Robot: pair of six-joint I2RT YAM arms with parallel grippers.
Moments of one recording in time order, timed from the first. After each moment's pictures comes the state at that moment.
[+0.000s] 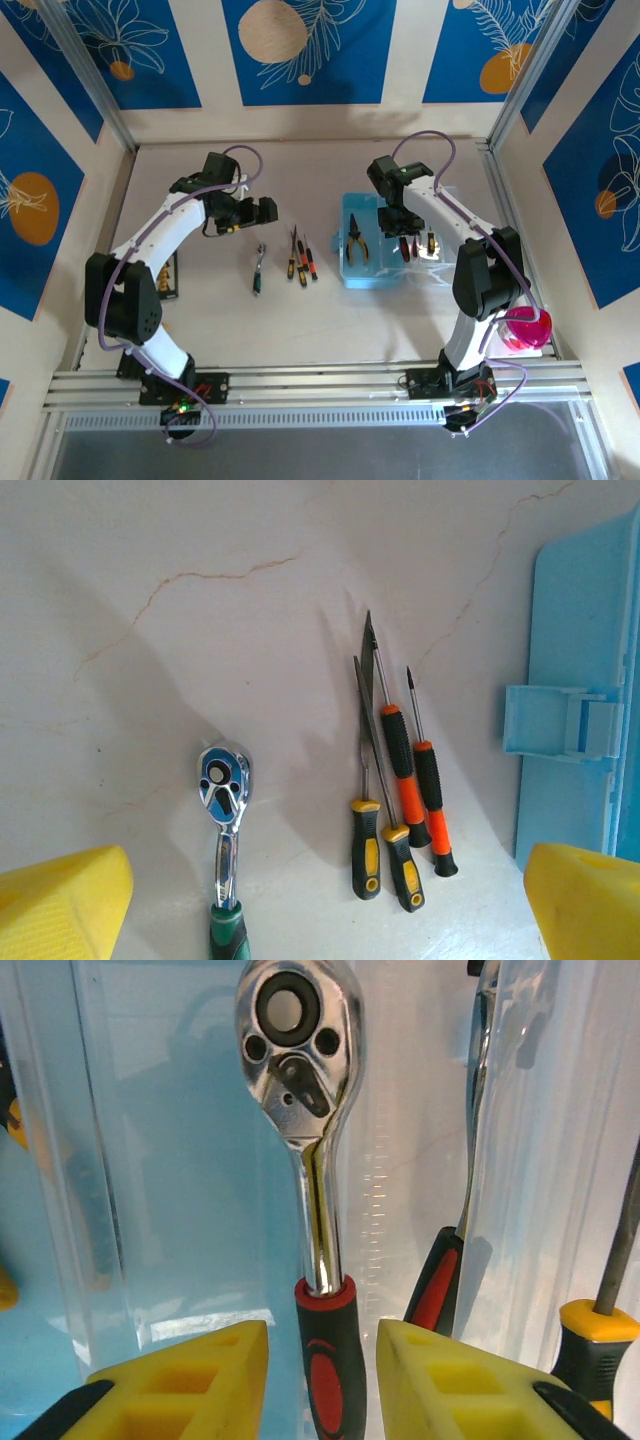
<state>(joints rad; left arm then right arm) -0.29 1.64 1.35 -0.81 0.29 -0.38 0.39 1.79 1.51 -1.22 0.27 0.40</state>
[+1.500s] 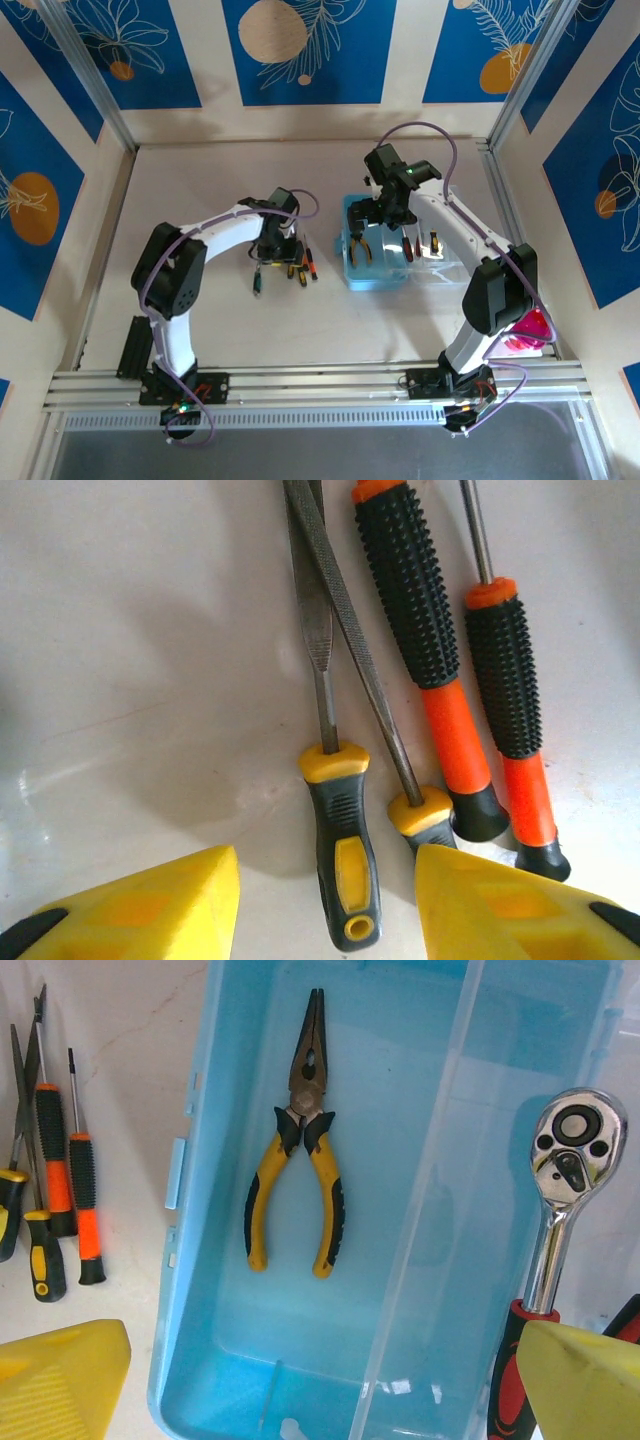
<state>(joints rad) -0.57 1.91 1.33 -0.81 0.18 -0.43 0.44 1.67 1.53 -1.11 0.02 0.25</state>
